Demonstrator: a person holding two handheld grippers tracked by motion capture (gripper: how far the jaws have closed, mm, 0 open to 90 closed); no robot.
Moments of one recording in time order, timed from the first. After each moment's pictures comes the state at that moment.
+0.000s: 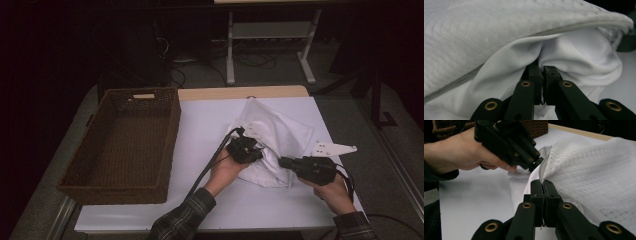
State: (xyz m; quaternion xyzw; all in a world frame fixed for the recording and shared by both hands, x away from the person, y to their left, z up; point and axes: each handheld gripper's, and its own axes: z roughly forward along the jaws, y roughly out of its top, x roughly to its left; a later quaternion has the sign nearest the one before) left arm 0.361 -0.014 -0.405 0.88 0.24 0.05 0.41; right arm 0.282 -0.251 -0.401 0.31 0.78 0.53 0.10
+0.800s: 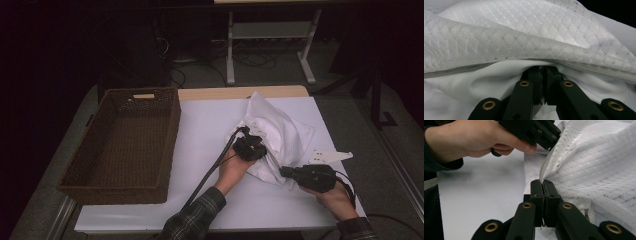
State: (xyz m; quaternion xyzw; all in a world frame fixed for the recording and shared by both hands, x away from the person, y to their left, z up) left arm 0.372 -0.029 -0.420 0.86 0.26 0.06 0.43; right arm 0.275 -0.255 -0.421 0.32 0.81 0.49 0.09
